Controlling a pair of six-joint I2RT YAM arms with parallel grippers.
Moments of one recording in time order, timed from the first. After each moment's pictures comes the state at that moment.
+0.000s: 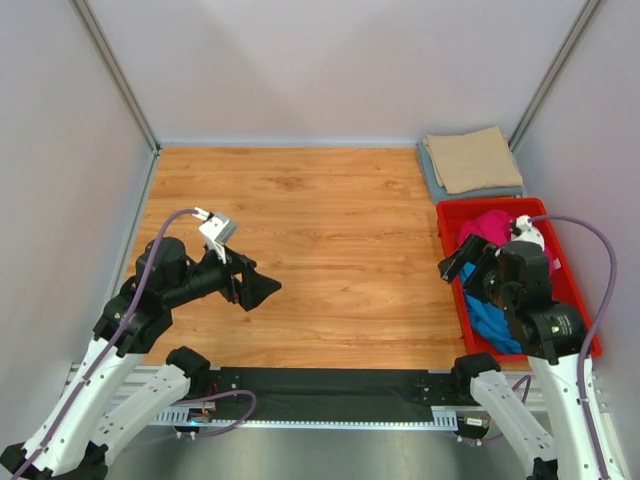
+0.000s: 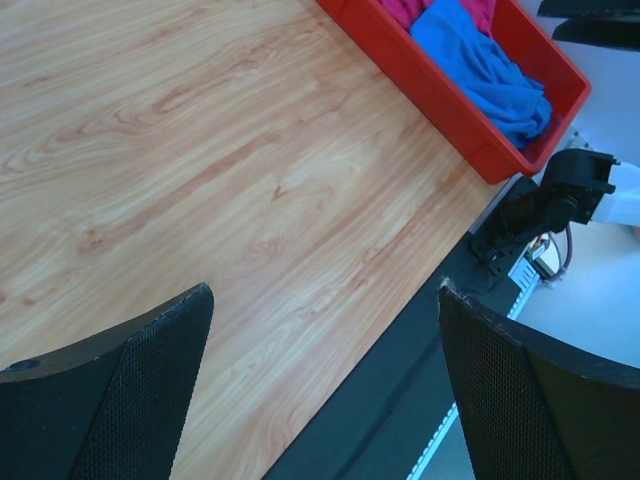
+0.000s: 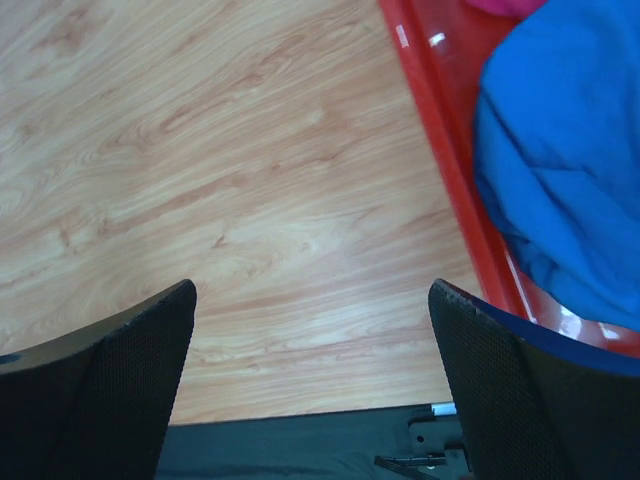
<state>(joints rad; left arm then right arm) -0.51 0.62 0.91 -0.64 0.42 -0.27 0.20 0.61 0.99 -1.03 0.07 0.63</state>
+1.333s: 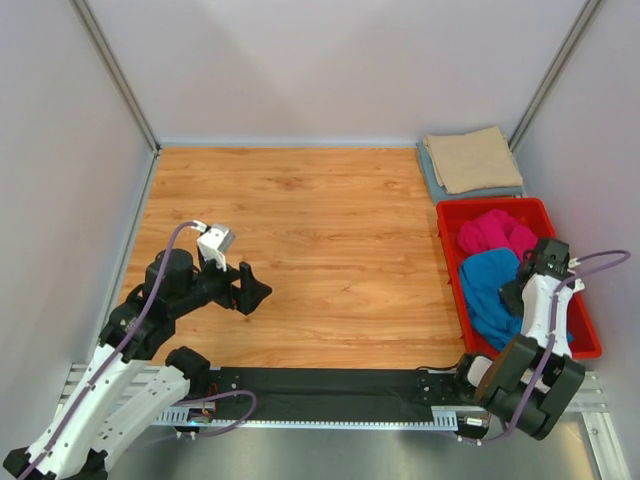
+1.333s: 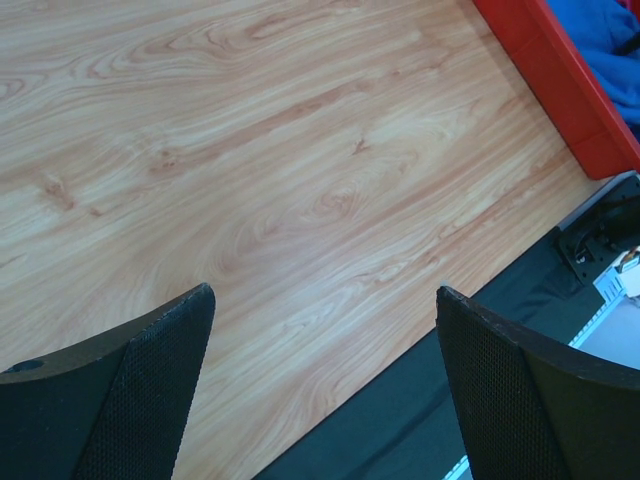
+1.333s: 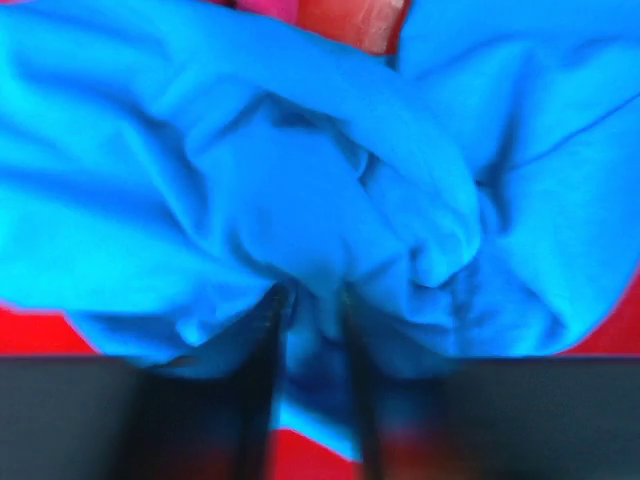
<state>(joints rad) -0.51 0.56 0.81 -0.71 0.24 -0.27 -0.54 1.15 0.73 -0.79 0.18 0.68</state>
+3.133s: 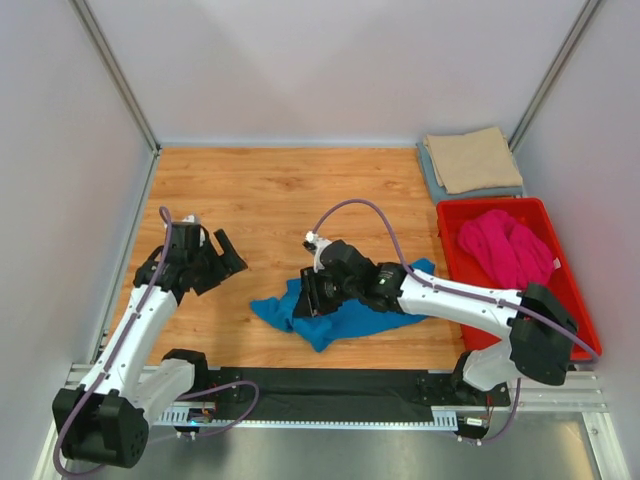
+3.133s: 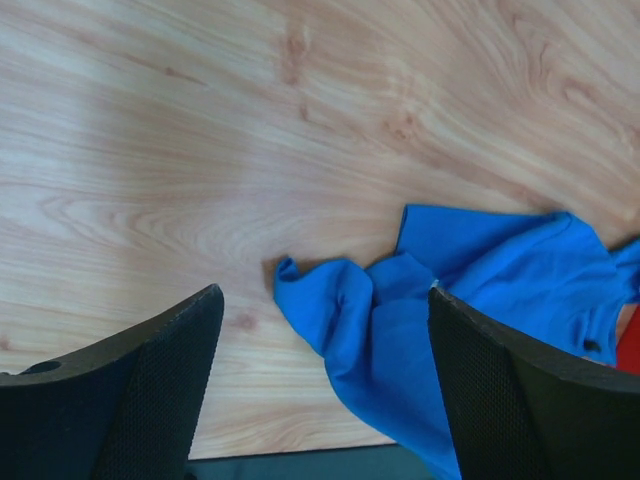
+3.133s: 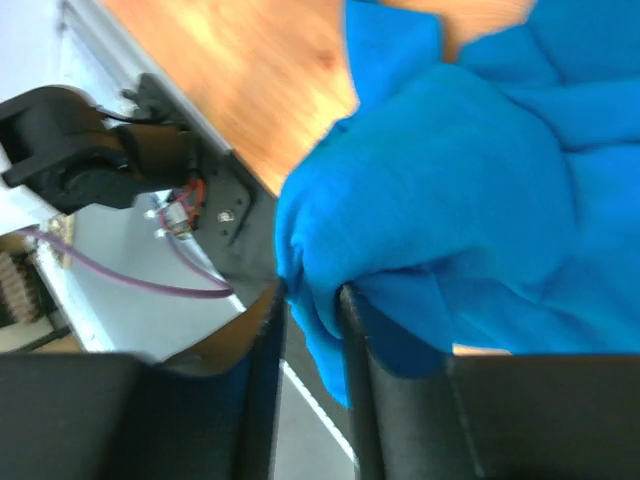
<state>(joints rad) -0.13 0.94 0.76 -0.72 0.09 -0.66 1.05 1.44 0.98 -0.23 -0.25 0.76</state>
